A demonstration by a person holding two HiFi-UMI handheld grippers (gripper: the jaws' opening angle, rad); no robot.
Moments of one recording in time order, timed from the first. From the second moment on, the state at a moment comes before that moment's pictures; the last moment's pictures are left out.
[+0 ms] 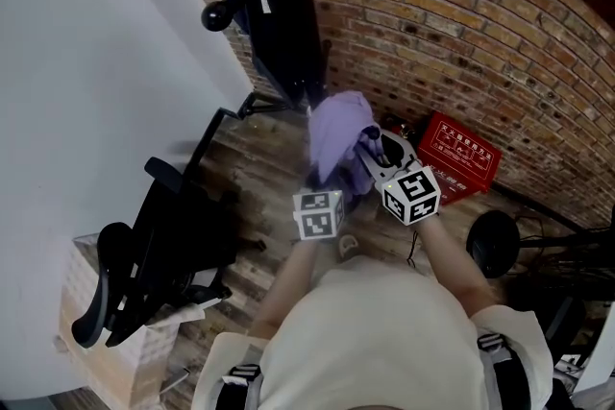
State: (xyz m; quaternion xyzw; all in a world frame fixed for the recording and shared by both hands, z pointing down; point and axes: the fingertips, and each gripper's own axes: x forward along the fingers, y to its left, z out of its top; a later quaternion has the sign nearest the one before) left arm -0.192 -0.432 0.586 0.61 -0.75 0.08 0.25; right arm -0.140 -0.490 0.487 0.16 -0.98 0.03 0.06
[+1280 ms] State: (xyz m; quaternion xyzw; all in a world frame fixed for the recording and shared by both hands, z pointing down) left arm -0.140 -0.275 0.502 0.60 -0.78 -0.01 0.17; right arm -0.005 -0.361 0.463 0.23 -0.97 0.01 0.05
